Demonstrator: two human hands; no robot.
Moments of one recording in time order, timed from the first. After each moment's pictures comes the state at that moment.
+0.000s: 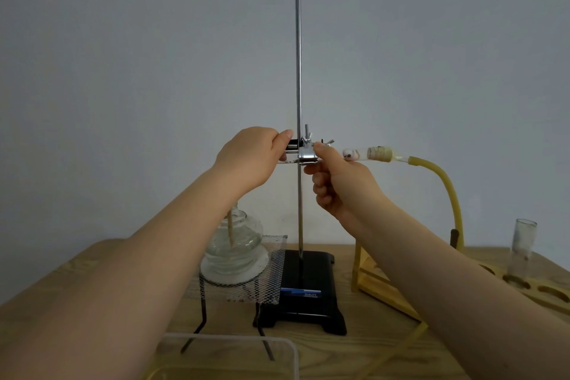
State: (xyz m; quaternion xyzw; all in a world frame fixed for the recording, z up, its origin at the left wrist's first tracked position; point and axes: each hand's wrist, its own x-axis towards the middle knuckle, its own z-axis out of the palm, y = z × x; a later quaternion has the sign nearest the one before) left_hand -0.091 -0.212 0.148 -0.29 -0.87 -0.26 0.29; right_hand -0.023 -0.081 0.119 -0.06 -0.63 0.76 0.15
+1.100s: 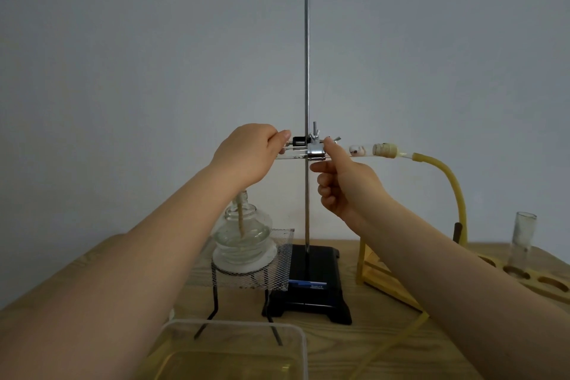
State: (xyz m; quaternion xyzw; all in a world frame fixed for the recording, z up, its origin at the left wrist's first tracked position) left_hand -0.080 -0.232 0.148 -0.28 -0.88 -0.27 0.28; right_hand -0.013 -0.088 0.116 -0.07 -0.61 0.78 0.14
